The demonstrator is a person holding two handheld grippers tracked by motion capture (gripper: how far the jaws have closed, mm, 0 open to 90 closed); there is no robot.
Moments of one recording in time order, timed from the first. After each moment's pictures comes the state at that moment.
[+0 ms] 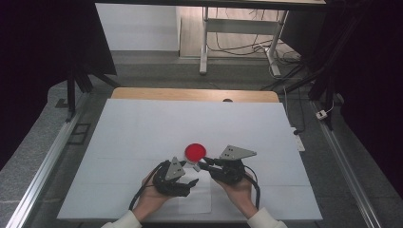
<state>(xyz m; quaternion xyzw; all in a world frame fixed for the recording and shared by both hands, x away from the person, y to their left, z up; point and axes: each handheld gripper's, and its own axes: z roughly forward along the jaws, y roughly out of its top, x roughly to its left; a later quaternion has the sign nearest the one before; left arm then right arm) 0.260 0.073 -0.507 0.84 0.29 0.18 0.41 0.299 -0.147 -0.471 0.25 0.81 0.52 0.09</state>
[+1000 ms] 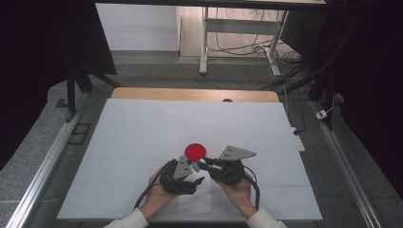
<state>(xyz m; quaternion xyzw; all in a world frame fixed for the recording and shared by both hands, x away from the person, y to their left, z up) 0.267 0.056 -0.510 0.85 0.28 0.18 0.41 0.299 -0.146 -0.473 0.25 0.81 0.52 0.09</state>
